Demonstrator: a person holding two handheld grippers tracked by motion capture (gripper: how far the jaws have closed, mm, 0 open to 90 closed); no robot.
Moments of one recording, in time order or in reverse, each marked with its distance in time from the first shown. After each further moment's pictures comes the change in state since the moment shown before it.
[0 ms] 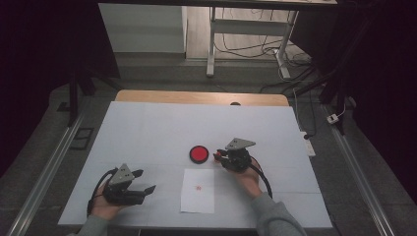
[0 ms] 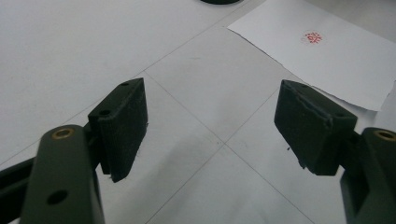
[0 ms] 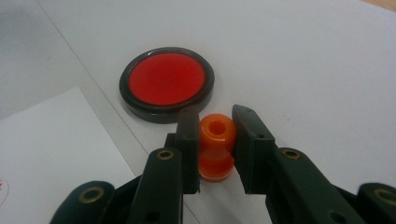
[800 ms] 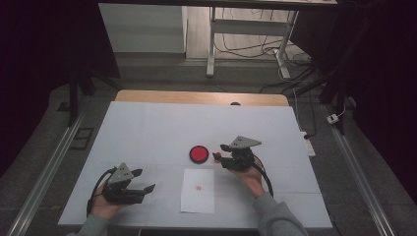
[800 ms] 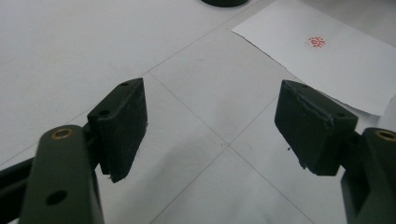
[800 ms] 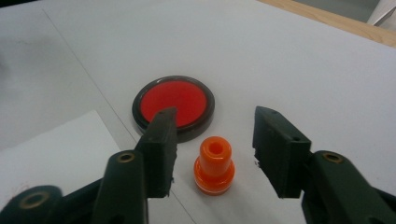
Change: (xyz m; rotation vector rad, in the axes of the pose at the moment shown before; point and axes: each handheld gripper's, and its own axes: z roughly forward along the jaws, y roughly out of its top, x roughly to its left) left arm 0.003 0.000 0.000 -0.013 0.006 -0.025; right arm -0.001 0.008 -0.016 -0.087 0.021 0.006
